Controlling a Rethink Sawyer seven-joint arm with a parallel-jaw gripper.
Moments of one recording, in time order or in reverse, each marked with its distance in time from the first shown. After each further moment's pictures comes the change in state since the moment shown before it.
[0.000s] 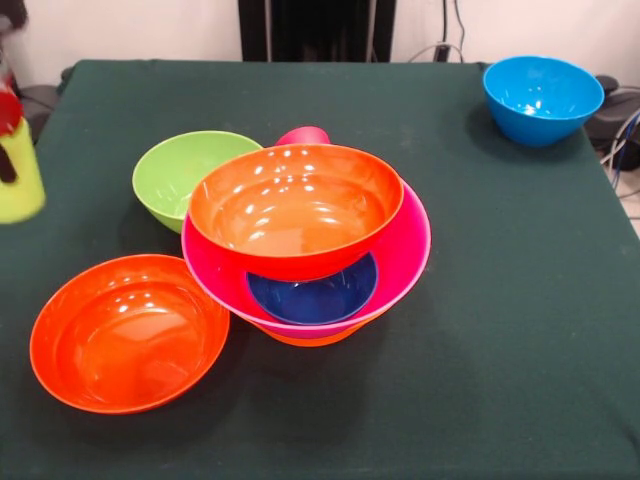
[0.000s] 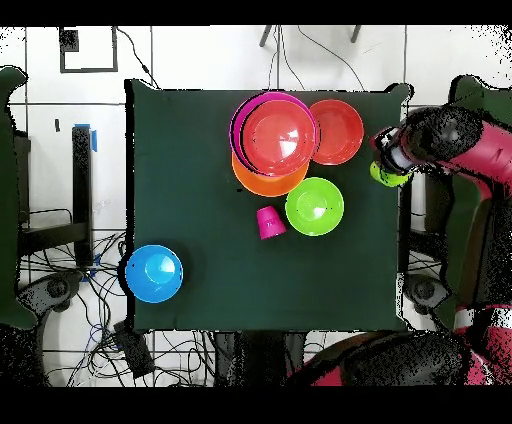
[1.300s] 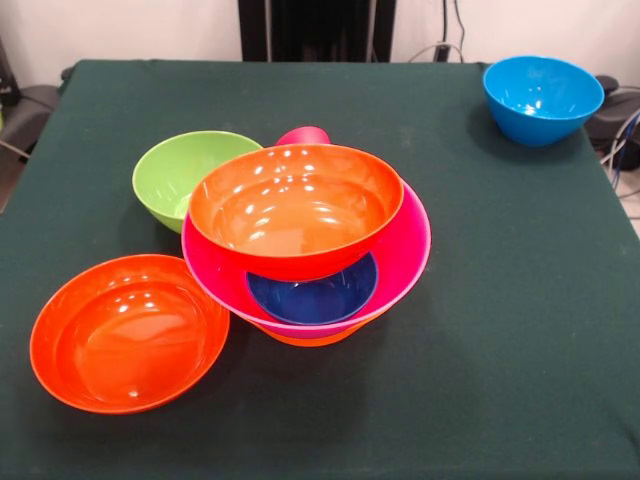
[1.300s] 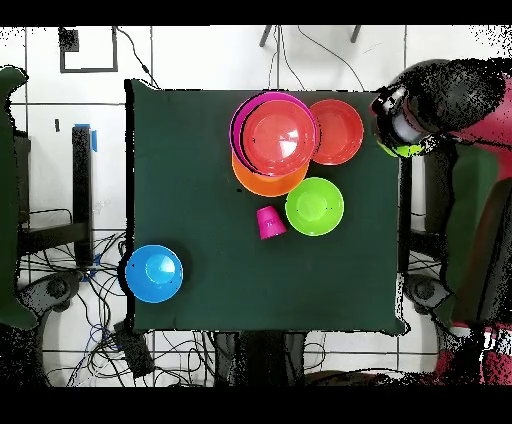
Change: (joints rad) arm 0.095 -0.171 -0.008 -0.028 0.019 0.056 -0.040
